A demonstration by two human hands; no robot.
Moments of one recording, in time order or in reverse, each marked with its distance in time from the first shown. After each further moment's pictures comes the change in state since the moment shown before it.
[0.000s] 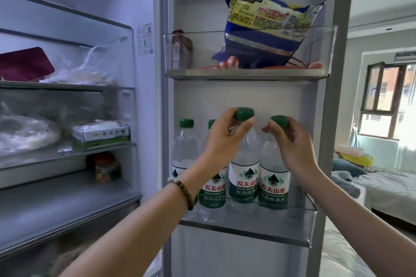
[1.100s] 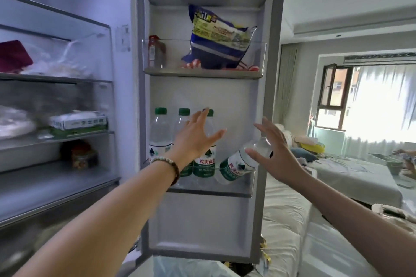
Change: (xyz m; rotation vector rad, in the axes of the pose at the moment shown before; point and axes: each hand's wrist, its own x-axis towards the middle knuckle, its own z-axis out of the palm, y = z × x) left_hand -0.047 0.030 0.008 0.798 -0.198 -0.188; right_hand -0.081 -0.045 -0.093 -0.536 -0.244 0.021
